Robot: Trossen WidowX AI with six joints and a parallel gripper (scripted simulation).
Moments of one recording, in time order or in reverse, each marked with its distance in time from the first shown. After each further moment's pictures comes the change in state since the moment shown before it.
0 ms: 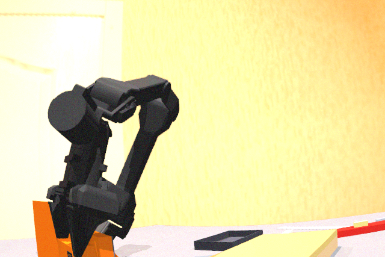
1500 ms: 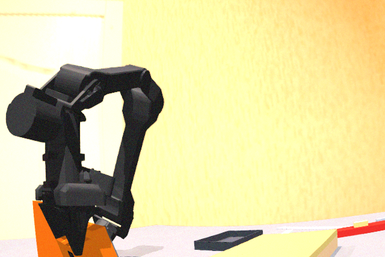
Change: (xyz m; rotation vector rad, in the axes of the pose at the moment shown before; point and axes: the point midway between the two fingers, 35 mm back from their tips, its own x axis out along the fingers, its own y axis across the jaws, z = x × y) arm -0.002 0.000 -0.009 -0.003 -0.273 -0.007
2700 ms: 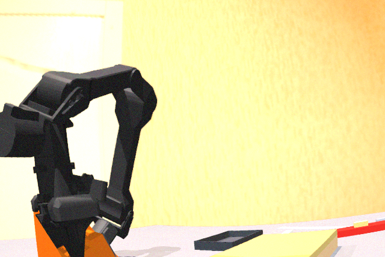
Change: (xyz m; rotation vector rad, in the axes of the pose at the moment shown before) arm 0.015 0.001 -0.003 0.006 -0.123 0.000
